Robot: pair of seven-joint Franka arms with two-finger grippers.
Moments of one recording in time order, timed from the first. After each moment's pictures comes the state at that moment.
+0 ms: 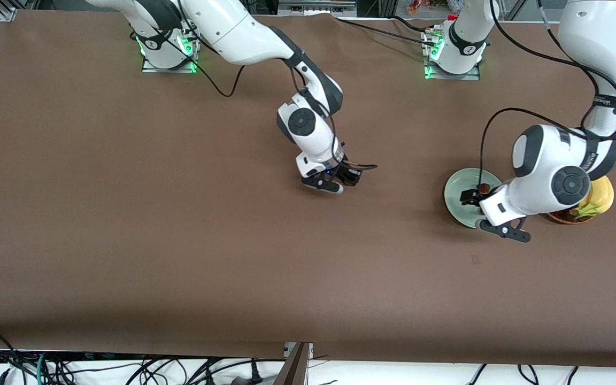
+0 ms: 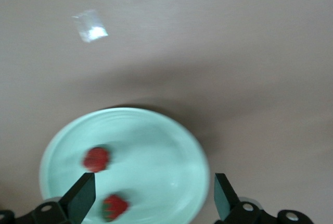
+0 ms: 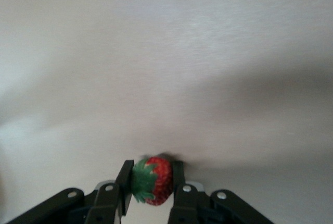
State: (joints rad) left arm 0.16 0.47 -0.28 -1.83 0.08 2.10 0.08; right arm 0.91 0.98 0.01 -1.34 0.38 2.70 0.98
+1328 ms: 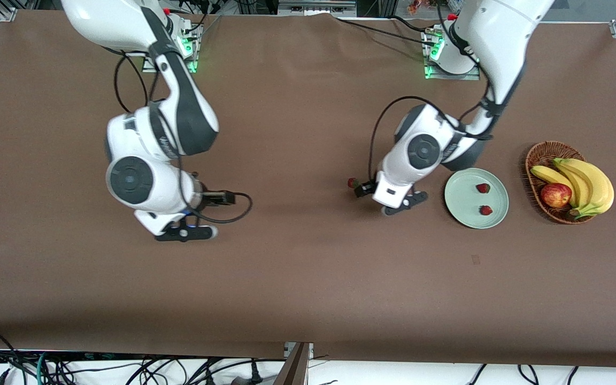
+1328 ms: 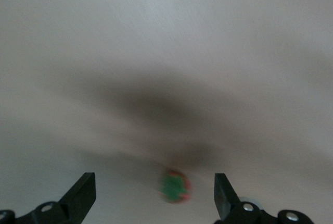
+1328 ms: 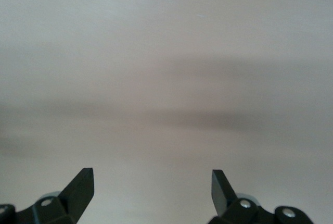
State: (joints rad) left arm -0.23 0.57 -0.34 -1.87 0.00 2.39 -1.02; right arm 0.50 0.62 -0.22 -1.21 0.20 1.64 0.21
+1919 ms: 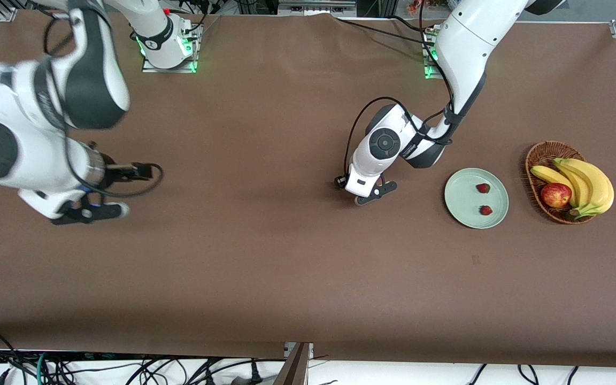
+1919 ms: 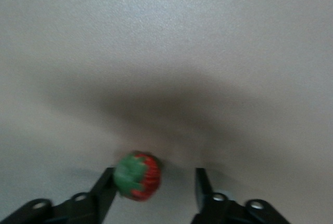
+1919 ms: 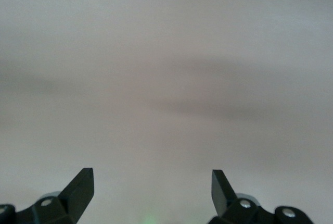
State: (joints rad) left arm -0.30 0.65 -0.33 -1.89 0.05 2.47 -1.08; right arm 0.44 0.43 -0.34 -1.22 0.10 1.40 0.00
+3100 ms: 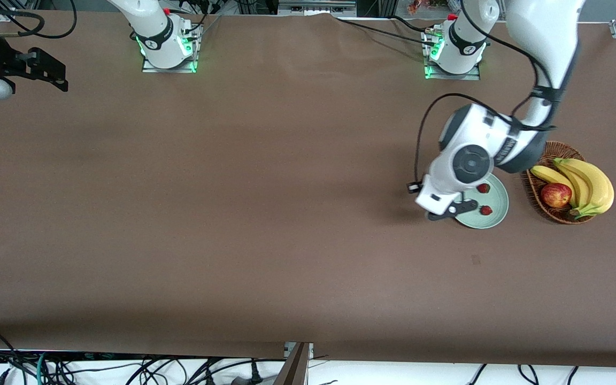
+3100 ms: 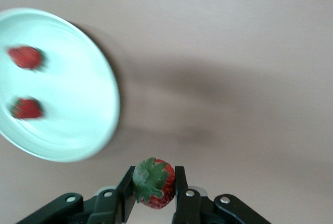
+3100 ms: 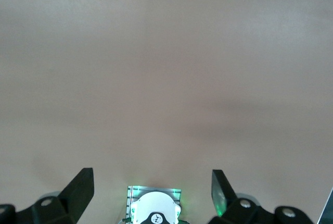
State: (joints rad) left arm -0.02 0.44 -0.29 -1.83 0.15 1.98 -0.59; right arm 0.07 -0.01 0.02 -1.47 -0.05 1.31 -0.01
